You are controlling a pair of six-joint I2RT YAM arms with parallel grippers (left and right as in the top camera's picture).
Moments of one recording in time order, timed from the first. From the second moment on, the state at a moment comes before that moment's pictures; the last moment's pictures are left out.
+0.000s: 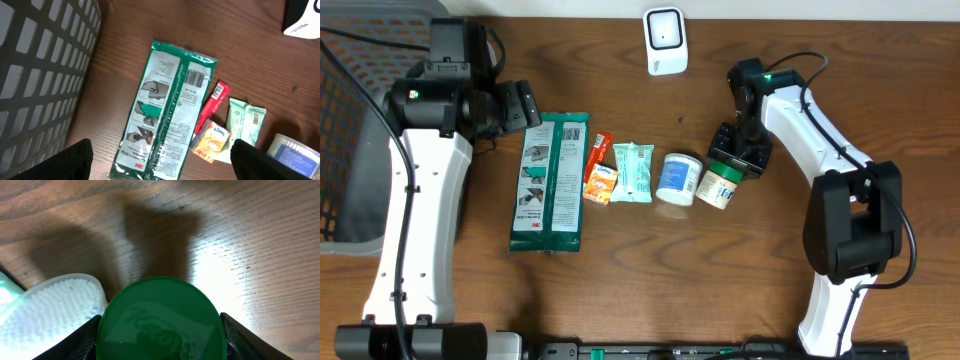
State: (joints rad) left arm -0.02 1.57 1.66 -1.18 -0.03 -0.30; right arm 0.24 2.08 1.63 -1.18 -0.18 0.66
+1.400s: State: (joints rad) left arm -0.02 1.57 1.66 -1.18 -0.03 -0.30; right arm 0.40 1.98 1.62 -1.22 0.09 0.57
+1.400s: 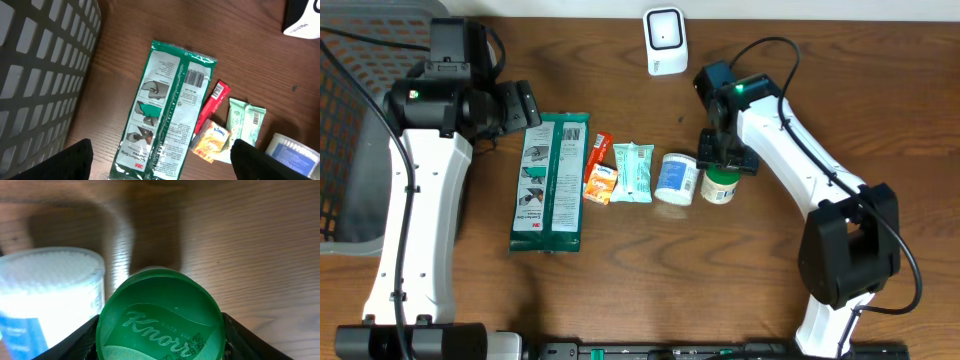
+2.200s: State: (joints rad) left arm -0.02 1.57 1.66 -1.18 -0.03 -0.30; right arm 0.42 1.96 1.52 -1.13 0.18 0.52
